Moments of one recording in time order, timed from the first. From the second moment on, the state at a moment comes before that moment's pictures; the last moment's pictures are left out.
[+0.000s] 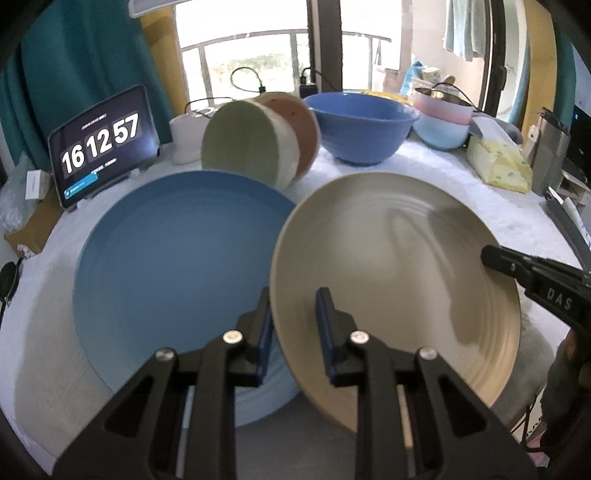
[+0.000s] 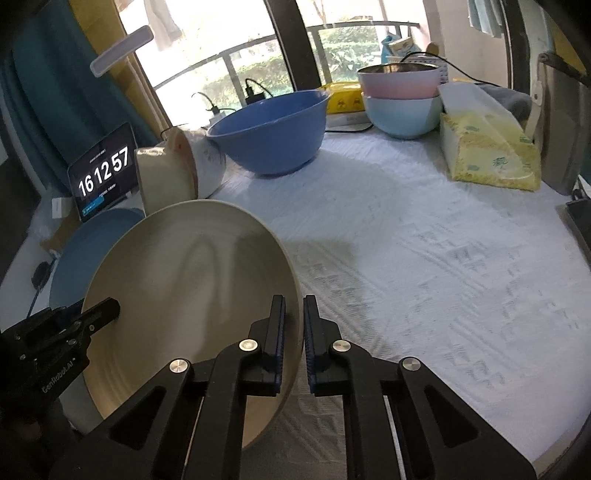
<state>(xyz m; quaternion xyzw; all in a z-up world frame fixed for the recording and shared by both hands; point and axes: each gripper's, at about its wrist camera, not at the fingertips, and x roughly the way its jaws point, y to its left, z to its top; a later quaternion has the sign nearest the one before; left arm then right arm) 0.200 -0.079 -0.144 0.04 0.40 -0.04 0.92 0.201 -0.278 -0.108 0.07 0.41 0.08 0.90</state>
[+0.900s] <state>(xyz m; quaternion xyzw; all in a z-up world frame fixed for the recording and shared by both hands) 0.229 -0.141 -0.153 0.07 0.42 -0.09 0.90 0.209 -0.343 -0.109 0.10 0.41 0.03 0.91</state>
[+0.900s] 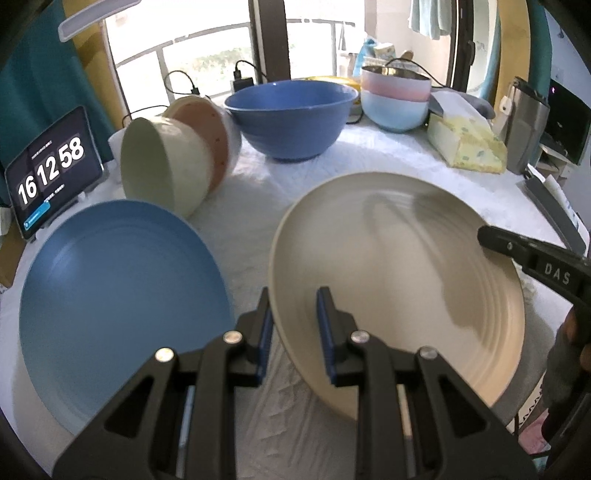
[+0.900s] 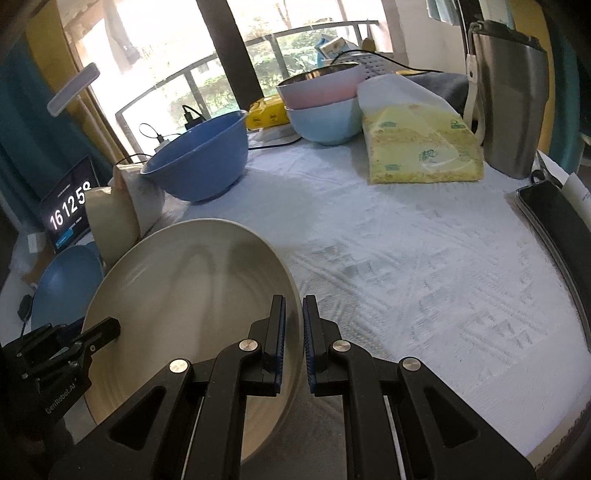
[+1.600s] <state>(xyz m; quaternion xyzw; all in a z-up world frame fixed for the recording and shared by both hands) 0.231 -0.124 -0.149 0.05 0.42 -0.08 0.90 0.209 -0.341 -0.100 0.10 0.40 0.00 0.91</state>
